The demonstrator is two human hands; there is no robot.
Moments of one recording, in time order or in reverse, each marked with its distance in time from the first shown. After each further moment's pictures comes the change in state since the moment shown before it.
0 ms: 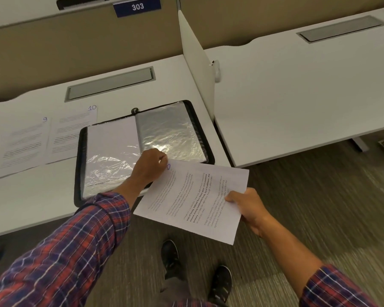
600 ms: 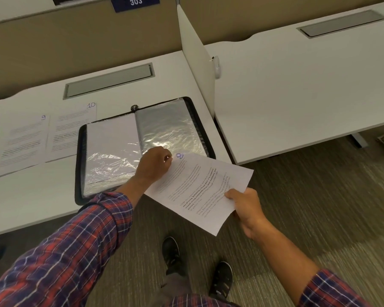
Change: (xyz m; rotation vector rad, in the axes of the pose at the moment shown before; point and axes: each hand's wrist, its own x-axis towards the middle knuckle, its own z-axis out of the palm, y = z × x) left_hand -0.002 -0.001 0.014 0.122 0.049 0.090; right_hand -0.010 0.008 0.023 0.157 0.124 -0.020
